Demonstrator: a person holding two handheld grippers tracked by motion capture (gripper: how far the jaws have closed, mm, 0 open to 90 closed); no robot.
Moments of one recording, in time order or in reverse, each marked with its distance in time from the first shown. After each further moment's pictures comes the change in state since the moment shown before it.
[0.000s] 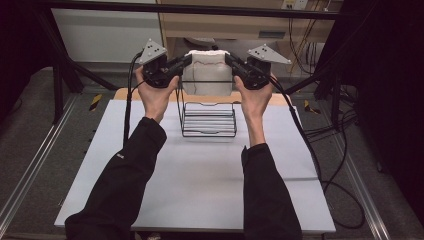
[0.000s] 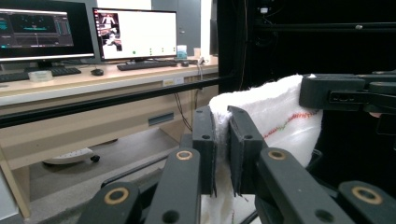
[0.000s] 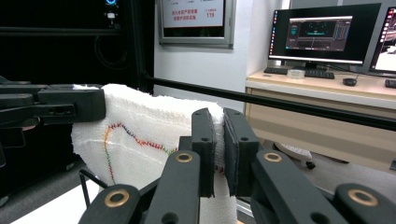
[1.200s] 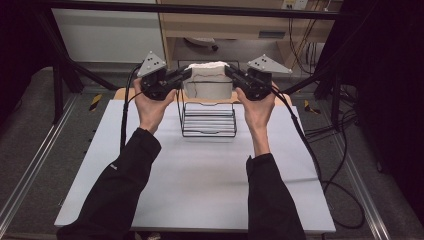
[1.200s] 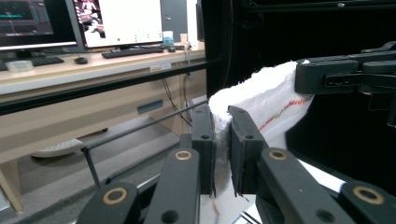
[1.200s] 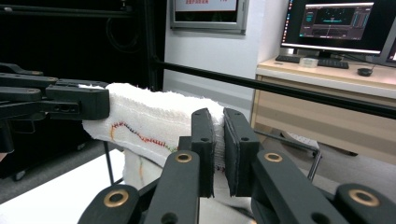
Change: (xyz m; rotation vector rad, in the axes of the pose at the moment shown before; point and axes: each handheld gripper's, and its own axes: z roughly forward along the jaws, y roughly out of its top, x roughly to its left) left arm -0.008 -0.019 -0.017 0.055 -0.063 0.026; right arm 0.007 -0.014 -0.019 0.054 0.048 -0.026
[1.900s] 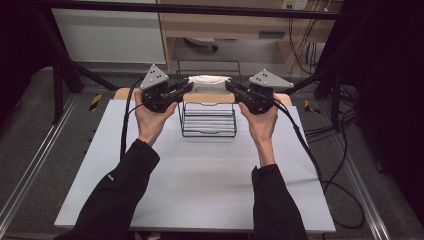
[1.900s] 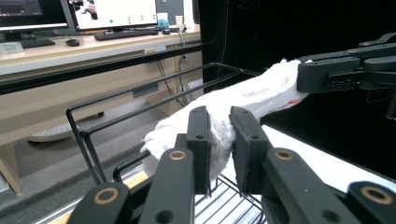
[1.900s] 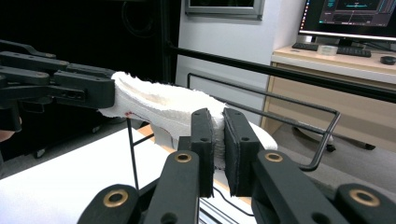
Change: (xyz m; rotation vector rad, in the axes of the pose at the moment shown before) left arm -0.014 -0.017 -0.011 0.067 -0.006 -0.004; right arm 0.003 -0.026 -0.016 0.043 0.060 -0.014
